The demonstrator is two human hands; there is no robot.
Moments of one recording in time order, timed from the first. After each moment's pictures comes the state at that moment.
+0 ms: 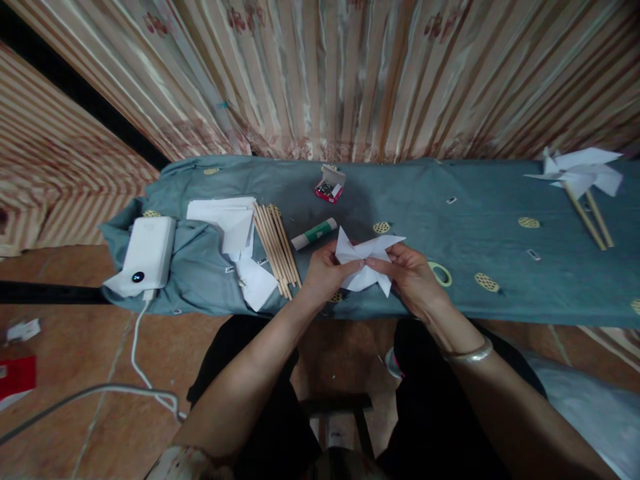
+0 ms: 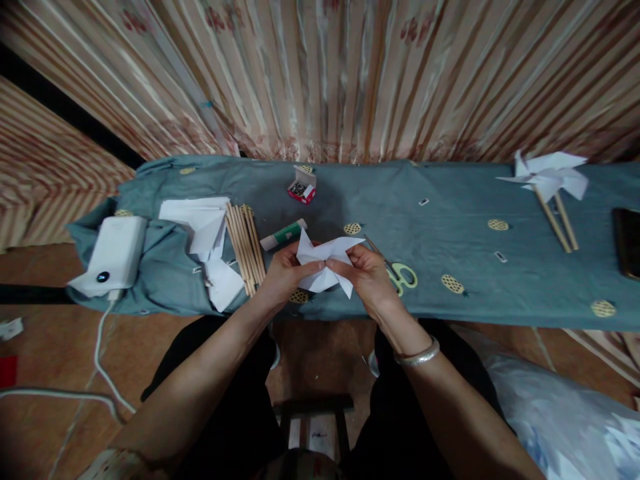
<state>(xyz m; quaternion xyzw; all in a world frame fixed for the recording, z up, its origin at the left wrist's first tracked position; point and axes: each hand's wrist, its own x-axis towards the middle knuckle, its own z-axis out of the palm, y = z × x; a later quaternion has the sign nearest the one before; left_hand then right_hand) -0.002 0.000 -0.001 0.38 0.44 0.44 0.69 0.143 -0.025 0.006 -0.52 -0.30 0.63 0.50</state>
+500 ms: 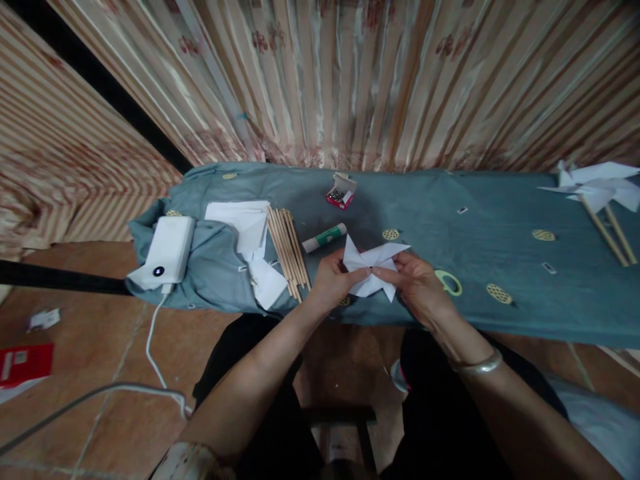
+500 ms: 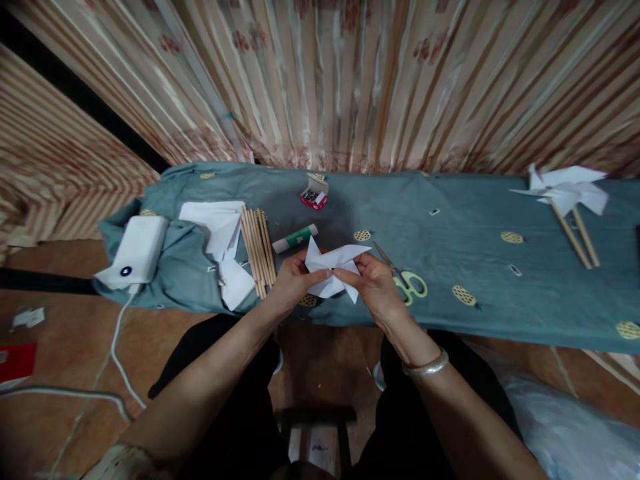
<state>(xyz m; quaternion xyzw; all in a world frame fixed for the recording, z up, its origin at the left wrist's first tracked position) -0.005 -0.007 -0.005 0.38 0.45 0.44 0.68 0.141 -0.027 0.000 -0.51 -0.31 0.63 0.49</state>
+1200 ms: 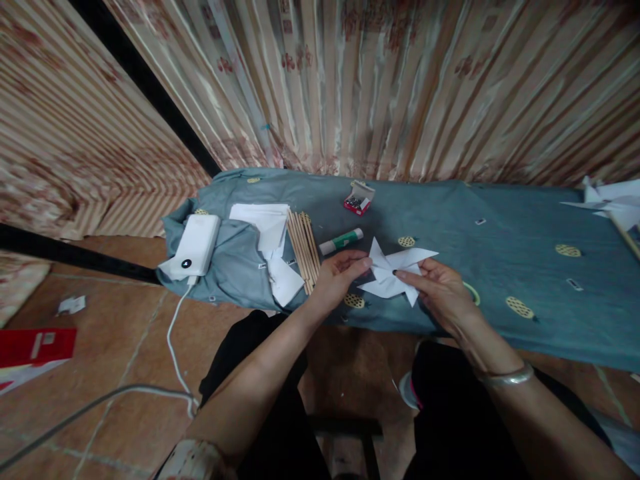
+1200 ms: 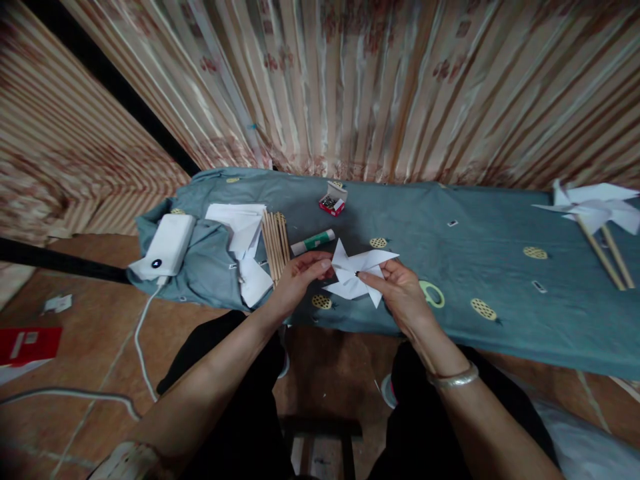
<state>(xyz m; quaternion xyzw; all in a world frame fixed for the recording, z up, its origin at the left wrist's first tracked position) -0.031 -0.009 0.000 0.39 0.43 0.47 0.67 0.150 -0.030 0.005 -0.53 -0.27 0.63 0.50</state>
